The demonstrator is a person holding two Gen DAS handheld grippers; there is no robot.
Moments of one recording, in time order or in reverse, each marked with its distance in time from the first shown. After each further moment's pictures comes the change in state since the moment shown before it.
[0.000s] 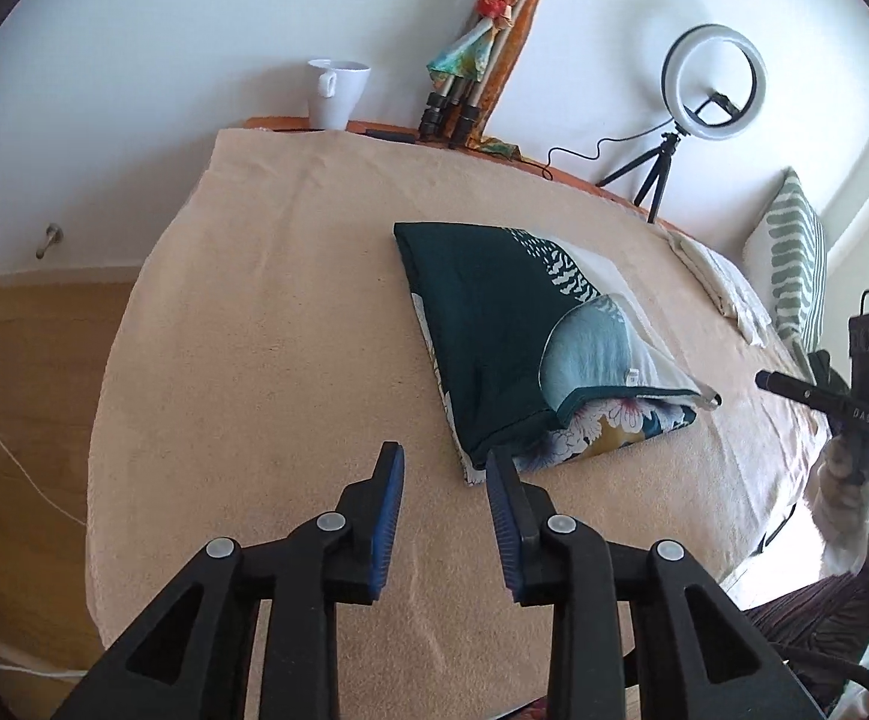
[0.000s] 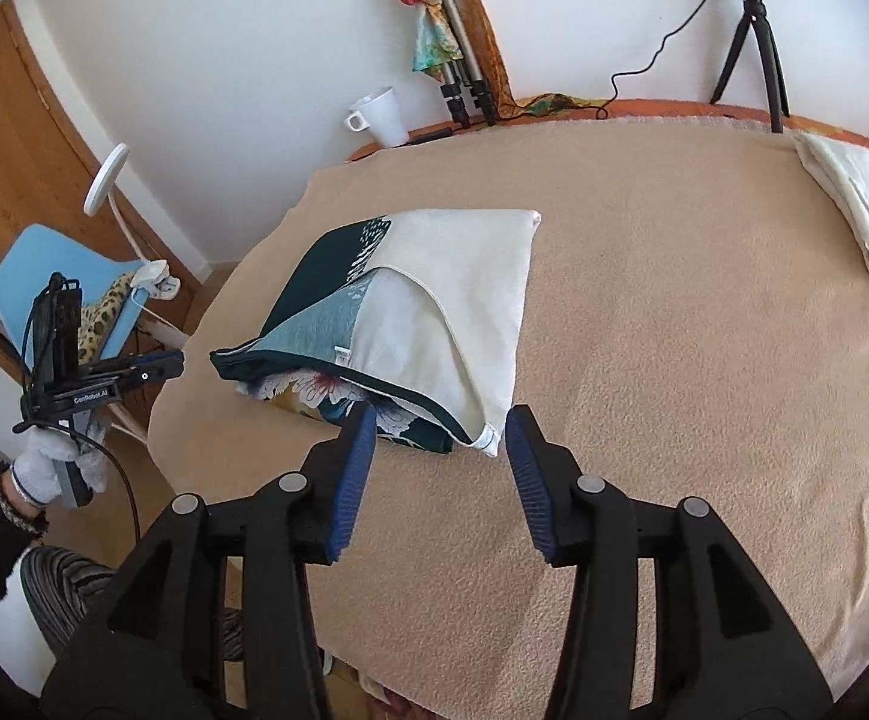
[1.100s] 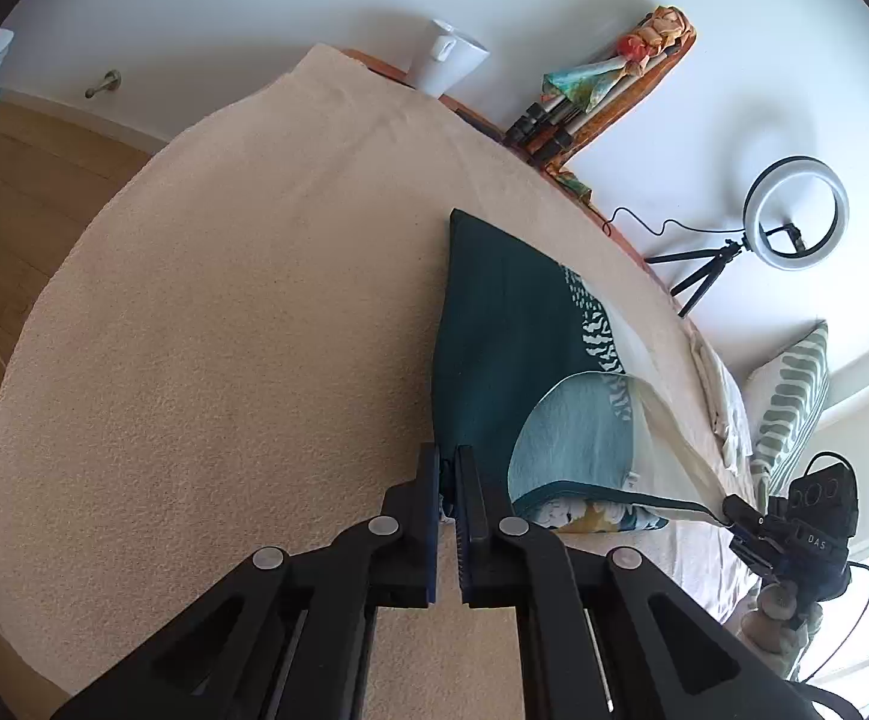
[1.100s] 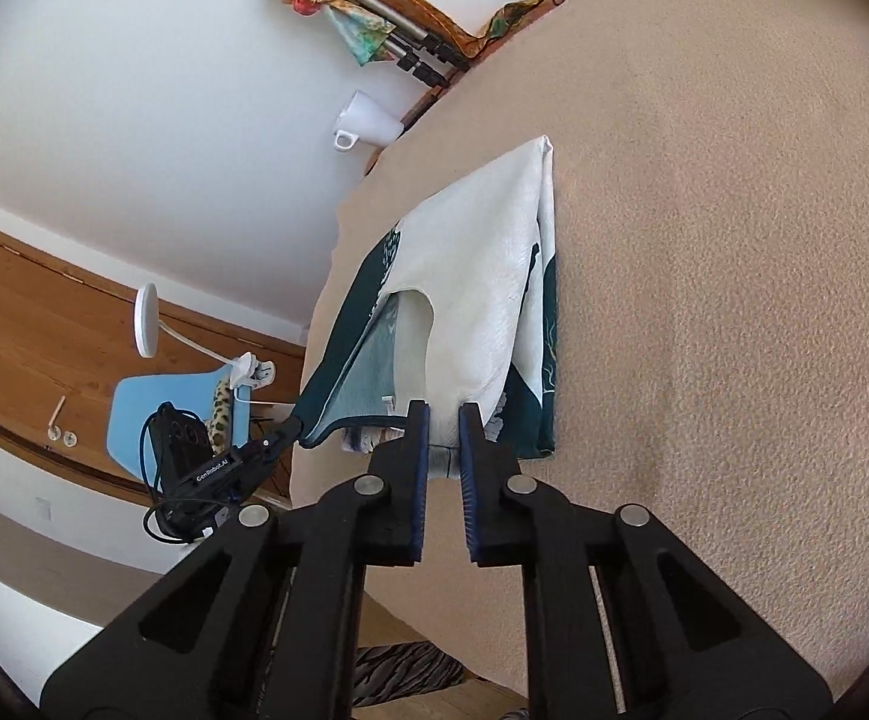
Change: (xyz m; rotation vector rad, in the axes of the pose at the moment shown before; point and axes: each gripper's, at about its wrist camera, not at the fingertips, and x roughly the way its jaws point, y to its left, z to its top) left arm 0.035 0.018 -0.005 -0.337 0.011 -0.019; right arm 0.041 -0.023 0.000 0.368 0.085 0.292
